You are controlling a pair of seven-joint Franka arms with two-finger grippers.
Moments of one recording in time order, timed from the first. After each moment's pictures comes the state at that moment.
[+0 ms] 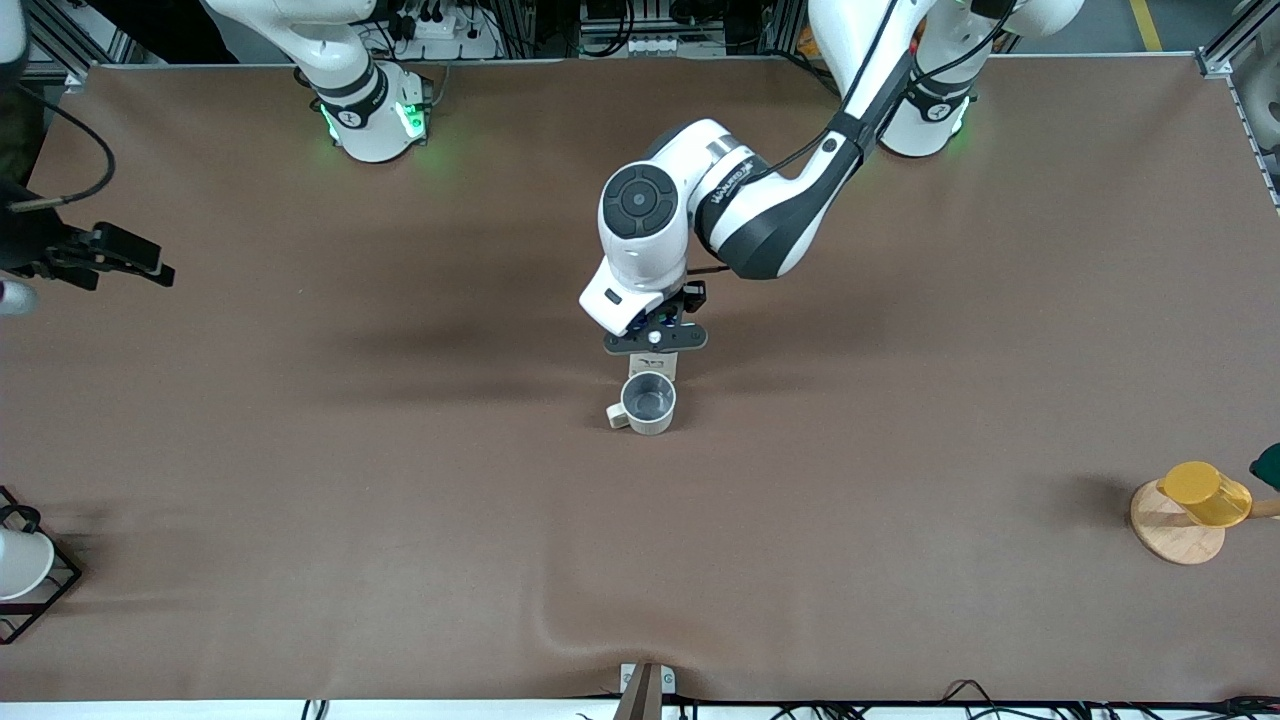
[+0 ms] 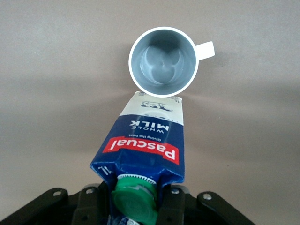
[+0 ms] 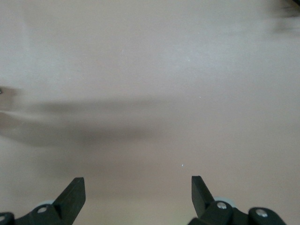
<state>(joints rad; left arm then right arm) -0.73 0.64 -0.09 -1.31 -0.01 1.84 -0.86 -0.02 -0.01 -0.06 -1.68 0.06 1.59 -0.07</state>
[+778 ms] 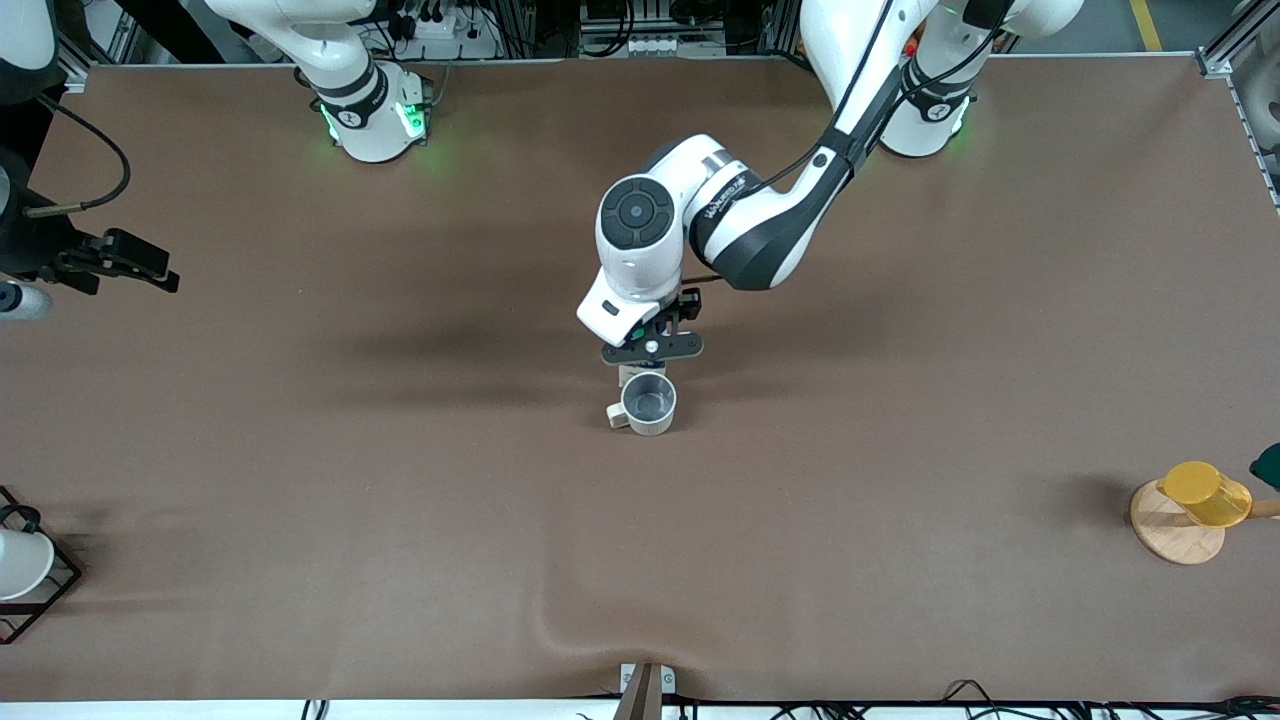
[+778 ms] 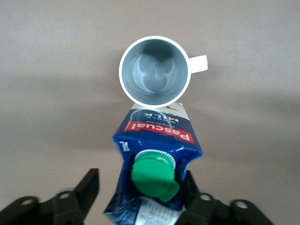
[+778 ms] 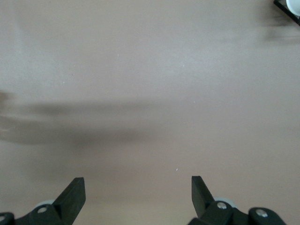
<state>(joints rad) -0.73 0.66 -0.09 -1.29 -0.01 1.89 -0.90 -0.01 -0.01 -0.07 -1.68 0.04 1.62 -0.07</state>
